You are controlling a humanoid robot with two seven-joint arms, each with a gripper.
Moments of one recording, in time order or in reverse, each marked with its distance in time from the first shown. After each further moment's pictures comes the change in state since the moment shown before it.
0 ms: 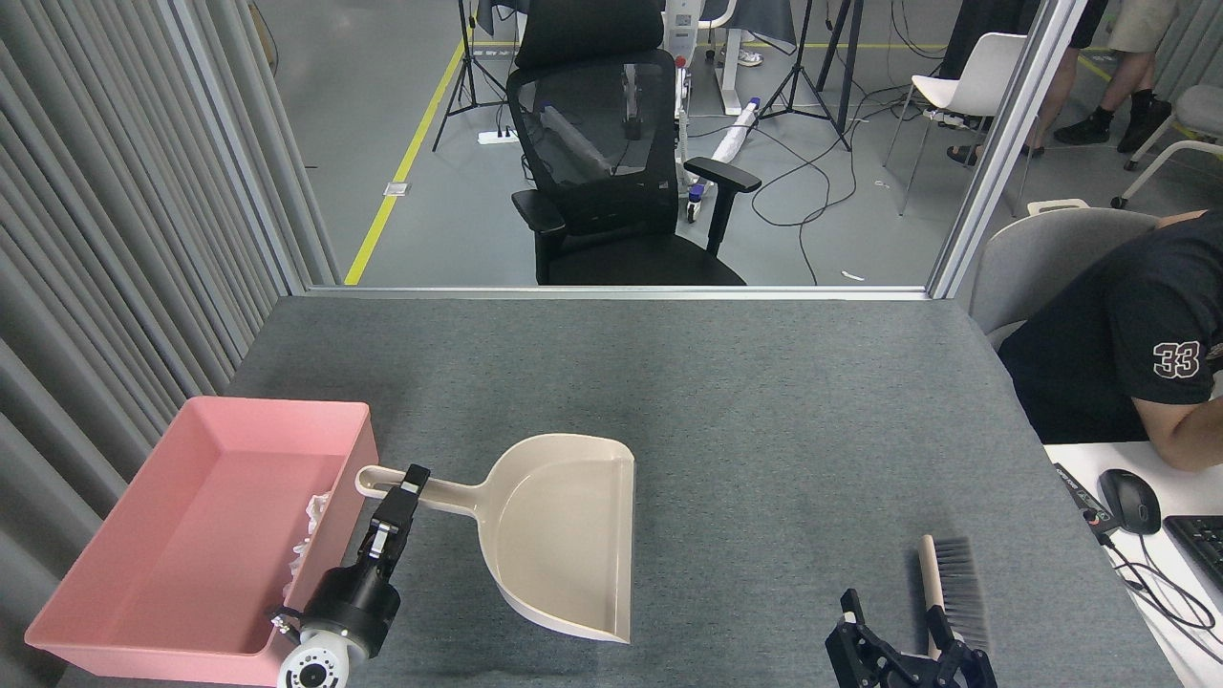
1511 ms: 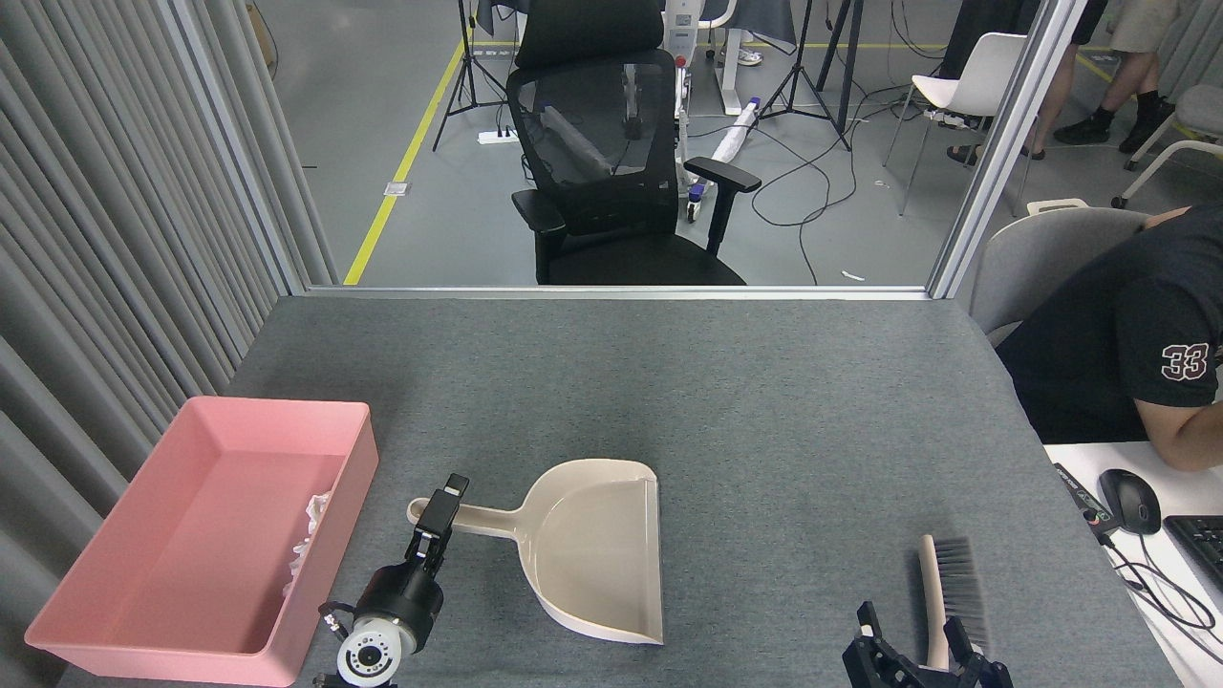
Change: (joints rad) left arm -0.121 -0.025 -0.012 0.301 -0.069 -0.024 0.091; right arm 0.029 -0.021 -0.028 -0.002 0.000 -0.025 -0.007
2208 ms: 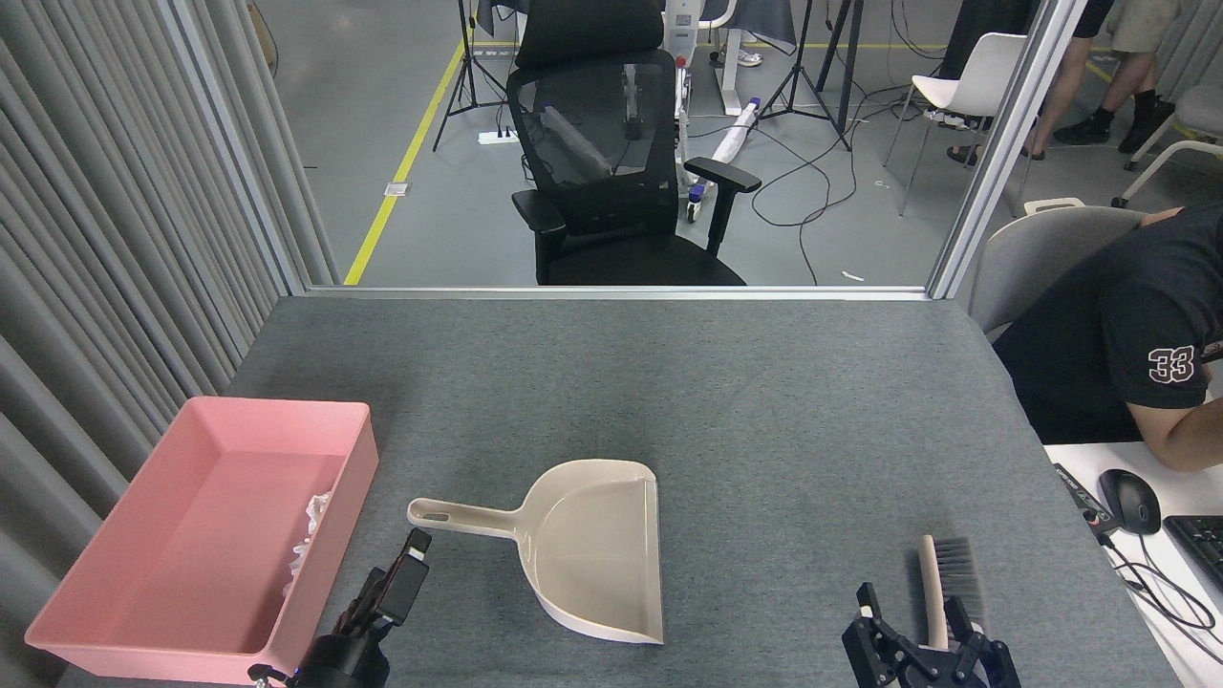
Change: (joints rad) left arm 0.281 0.033 -0.003 -0.398 -0.242 0.023 -0.006; right arm -0.033 -0.005 0.000 -0.020 0.012 0.000 0.006
